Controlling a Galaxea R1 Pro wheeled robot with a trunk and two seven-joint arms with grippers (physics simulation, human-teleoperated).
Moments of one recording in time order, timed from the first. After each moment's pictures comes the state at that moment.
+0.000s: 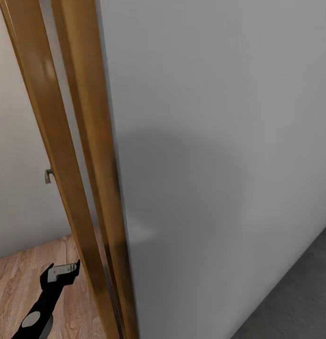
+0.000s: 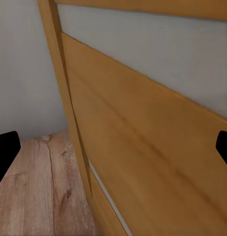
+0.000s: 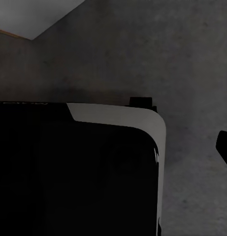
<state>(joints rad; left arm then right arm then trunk) -0.31 0.17 0.24 -0.74 0.01 -0.37 -0.06 -0.07 -0.10 -0.05 -0.13 0.00 -0.06 0.26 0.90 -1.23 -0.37</state>
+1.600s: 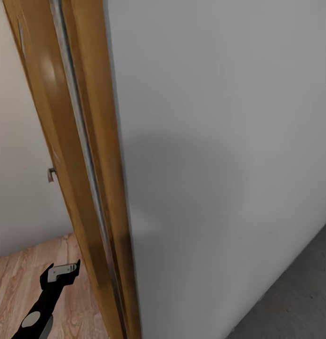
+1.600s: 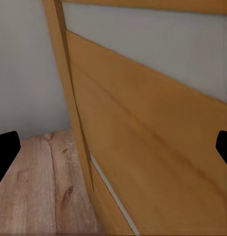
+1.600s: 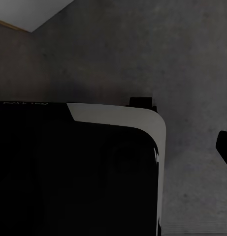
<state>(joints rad) -0.31 0.17 0.24 -0.74 0.01 -0.37 -0.06 -0.07 -0.10 -0.05 -0.13 0.00 -0.06 0.26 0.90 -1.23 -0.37</state>
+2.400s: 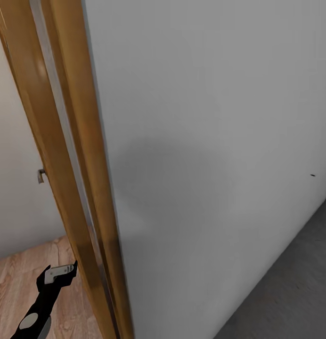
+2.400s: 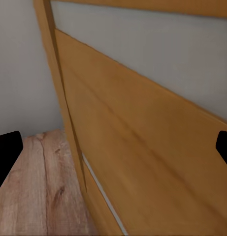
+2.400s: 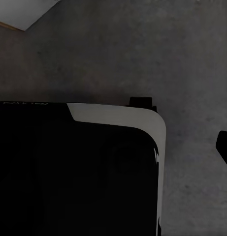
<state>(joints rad) -0.31 0.17 0.27 -0.74 0.02 -0.37 -0.05 -0.07 -0.10 -0.05 -0.13 0.00 -0.06 0.26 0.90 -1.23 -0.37</state>
